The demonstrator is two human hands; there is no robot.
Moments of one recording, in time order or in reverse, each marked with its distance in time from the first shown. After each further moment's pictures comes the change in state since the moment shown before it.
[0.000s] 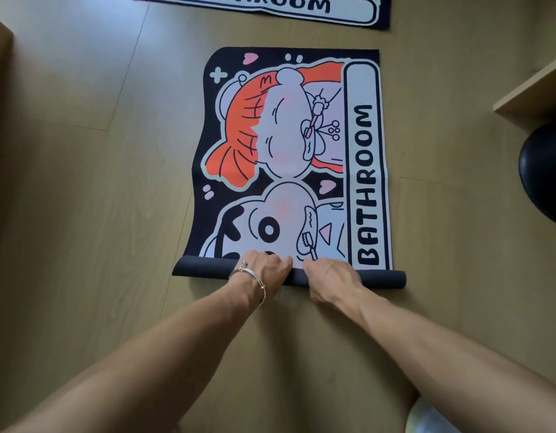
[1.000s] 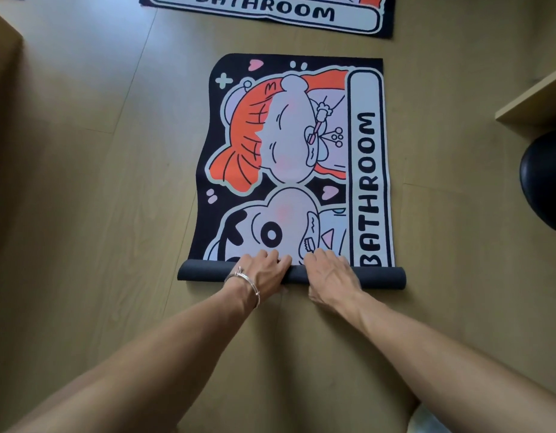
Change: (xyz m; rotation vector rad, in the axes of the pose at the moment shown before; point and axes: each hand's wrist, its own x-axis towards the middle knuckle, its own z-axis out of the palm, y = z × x) left_hand 0.000 -0.009 0.010 -0.065 0.012 -0.048; right_hand 0.005 0.001 0.006 0.006 0.233 -0.048
